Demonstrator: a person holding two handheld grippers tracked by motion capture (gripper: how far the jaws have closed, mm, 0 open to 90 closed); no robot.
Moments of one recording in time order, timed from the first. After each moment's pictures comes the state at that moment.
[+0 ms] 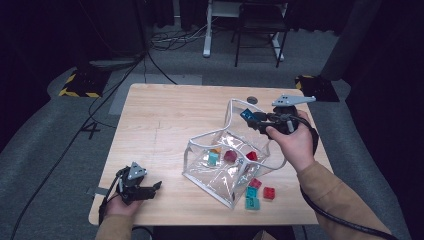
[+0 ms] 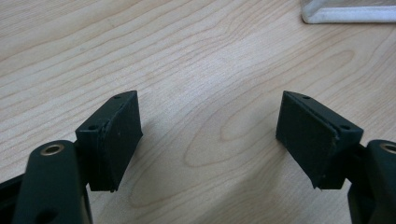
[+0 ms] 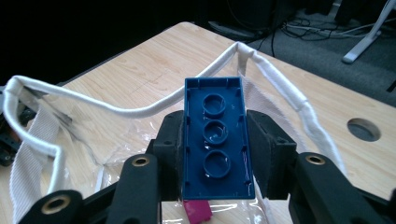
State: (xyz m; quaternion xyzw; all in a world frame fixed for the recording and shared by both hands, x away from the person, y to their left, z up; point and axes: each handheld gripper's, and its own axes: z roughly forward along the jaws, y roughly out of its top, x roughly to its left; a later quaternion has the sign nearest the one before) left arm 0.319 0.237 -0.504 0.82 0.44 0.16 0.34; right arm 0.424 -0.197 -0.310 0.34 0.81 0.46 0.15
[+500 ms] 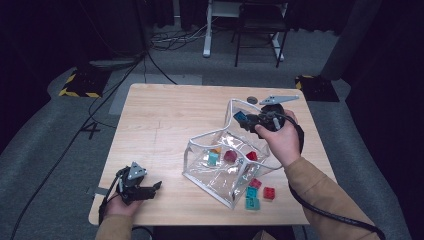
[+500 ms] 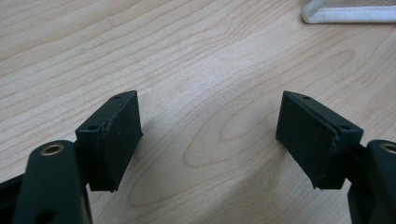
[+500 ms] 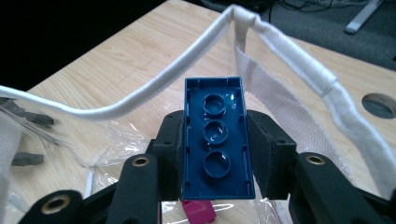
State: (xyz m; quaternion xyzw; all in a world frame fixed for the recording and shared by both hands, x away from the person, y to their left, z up) left arm 0.319 0.237 -0.504 0.82 0.44 0.16 0.34; right arm 0.446 -0.178 -0.333 0.38 0.81 0.43 0.13
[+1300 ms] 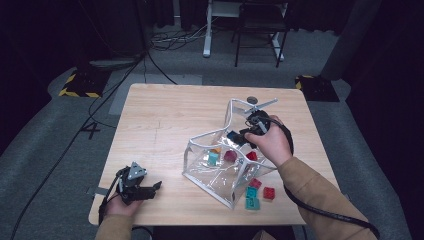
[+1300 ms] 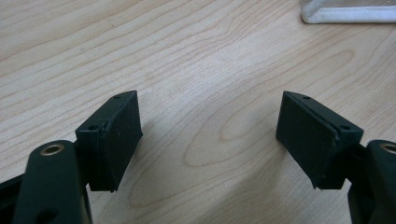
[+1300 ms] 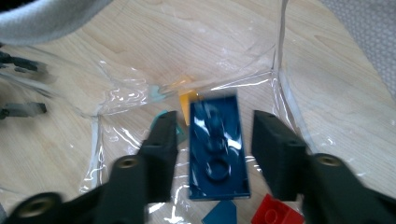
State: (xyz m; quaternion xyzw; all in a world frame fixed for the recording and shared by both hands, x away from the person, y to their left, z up) left arm 0.319 0.237 -0.504 0.82 0.44 0.16 0.34; right arm 0.458 -0.157 -0.368 0.40 0.86 0.33 0.04
